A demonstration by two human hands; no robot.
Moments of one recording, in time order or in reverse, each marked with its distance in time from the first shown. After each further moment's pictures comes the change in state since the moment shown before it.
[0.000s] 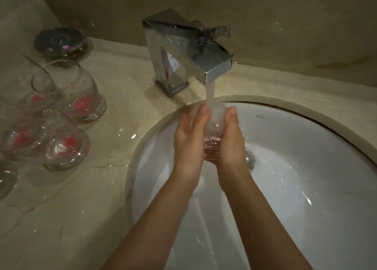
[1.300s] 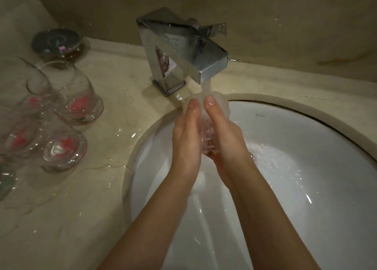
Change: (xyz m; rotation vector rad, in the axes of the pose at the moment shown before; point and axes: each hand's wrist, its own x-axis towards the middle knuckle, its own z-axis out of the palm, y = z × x) left_hand 0.015 -0.012 -0.003 -0.003 -0.036 -0.055; right_hand -0.003 -0.016 -0.004 0.032 -0.177 0.060
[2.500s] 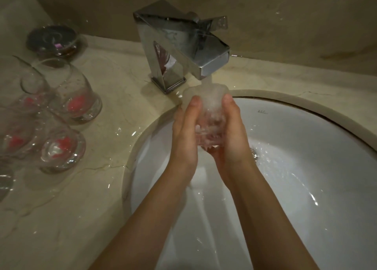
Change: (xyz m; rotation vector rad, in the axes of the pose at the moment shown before) left_hand 0.002 0.008 -0.003 -0.072 -0.054 0.000; right_hand 0.005 0.005 0.000 0.156 0.032 -0.057
